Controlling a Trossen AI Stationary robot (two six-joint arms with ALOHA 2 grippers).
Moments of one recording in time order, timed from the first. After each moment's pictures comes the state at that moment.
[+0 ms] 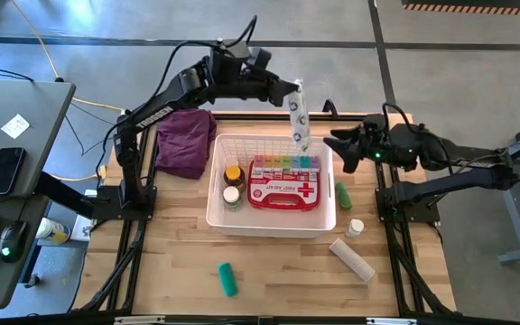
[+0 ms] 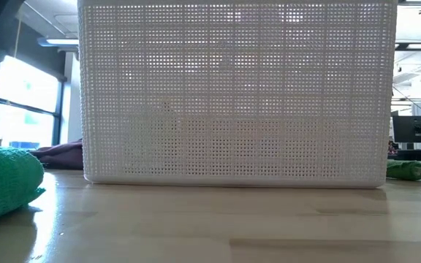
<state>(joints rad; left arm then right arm) 0.36 1.87 2.33 -0.67 0.10 -0.63 -0.03 0.84 1.03 -0.39 0.42 0.58</state>
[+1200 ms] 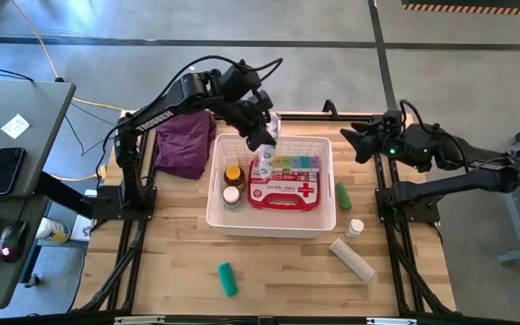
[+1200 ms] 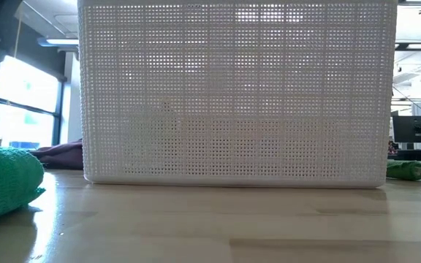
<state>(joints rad) 0.31 1.87 2.33 -1.20 0.44 -0.36 -0.03 0.73 1.03 -0.55 0.59 0.68</state>
